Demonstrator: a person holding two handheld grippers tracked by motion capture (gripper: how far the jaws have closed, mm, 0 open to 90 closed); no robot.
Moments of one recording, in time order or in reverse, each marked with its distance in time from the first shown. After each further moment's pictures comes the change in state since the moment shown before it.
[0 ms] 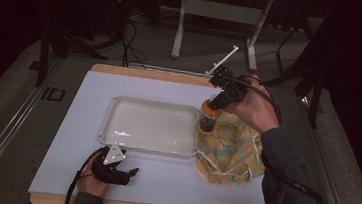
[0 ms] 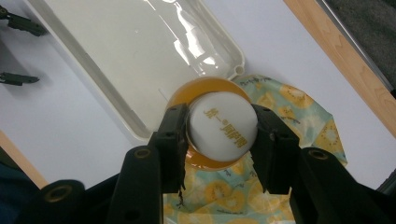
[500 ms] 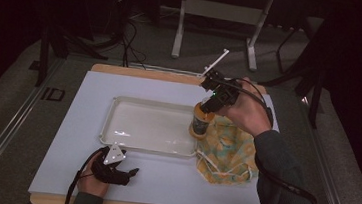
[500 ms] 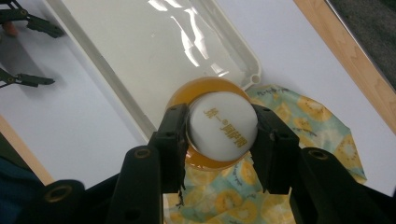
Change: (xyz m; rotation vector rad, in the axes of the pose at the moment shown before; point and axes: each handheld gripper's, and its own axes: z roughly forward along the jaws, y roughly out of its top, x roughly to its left) left arm 0.000 0.000 0.000 0.006 -0.004 0.002; right arm 0.017 0.006 0.007 -0.009 0.021 -0.036
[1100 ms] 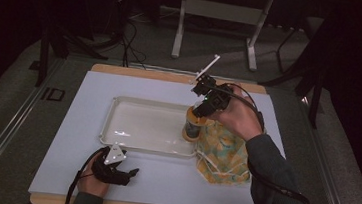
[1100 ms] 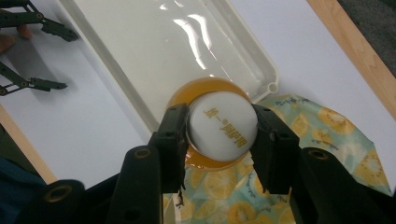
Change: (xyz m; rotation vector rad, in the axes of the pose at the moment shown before) left arm -0.001 0.000 0.001 0.005 0.000 0.001; right arm 0.015 0.003 0.013 -0.014 0.022 -0.016
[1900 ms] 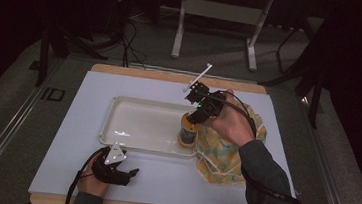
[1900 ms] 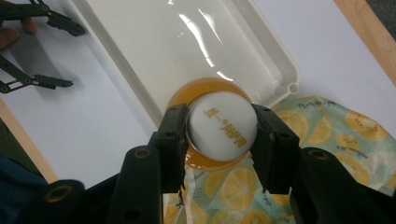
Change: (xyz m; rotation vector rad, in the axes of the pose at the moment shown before) left arm 0.000 0.000 0.000 0.004 0.000 0.002; right arm 0.012 -0.003 0.020 0.009 0.022 -0.011
